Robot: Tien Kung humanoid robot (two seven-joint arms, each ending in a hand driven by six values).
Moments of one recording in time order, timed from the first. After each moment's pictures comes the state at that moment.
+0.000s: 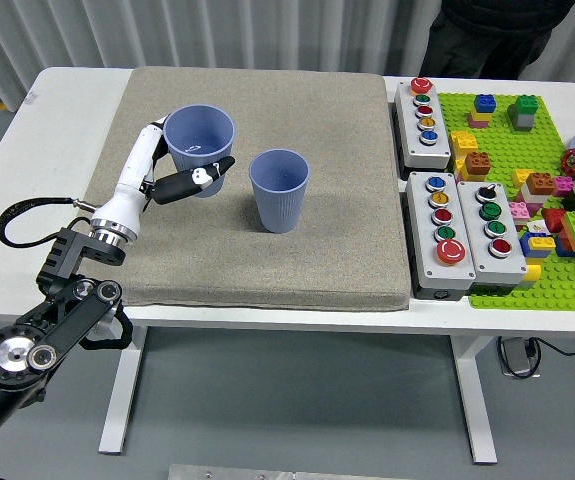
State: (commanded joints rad) left arm -0.39 0.22 -1.06 -1.24 1.41 0.29 -0.20; right arm 0.24 -0.10 1.81 0.19 -1.19 -0.27 -0.33
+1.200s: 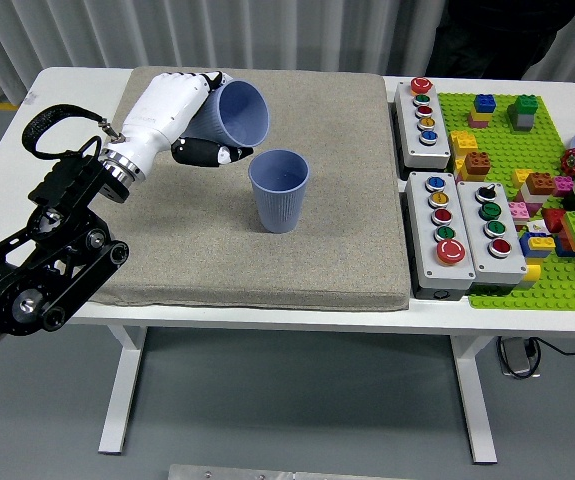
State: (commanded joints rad) left arm -0.62 0.30 -0.97 -1.20 2.07 0.20 -0.03; right arm 0.25 -0.11 1.80 0.19 -1.17 -0.28 -0.32
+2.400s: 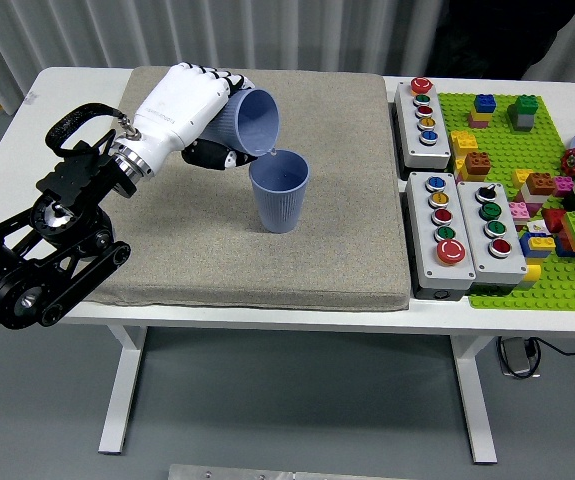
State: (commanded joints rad) left arm -0.69 0.35 -0.84 -1.21 2.21 0.25 -0.01; right arm 0.25 -0.11 1.79 0.19 -1.16 -0.28 -0.32
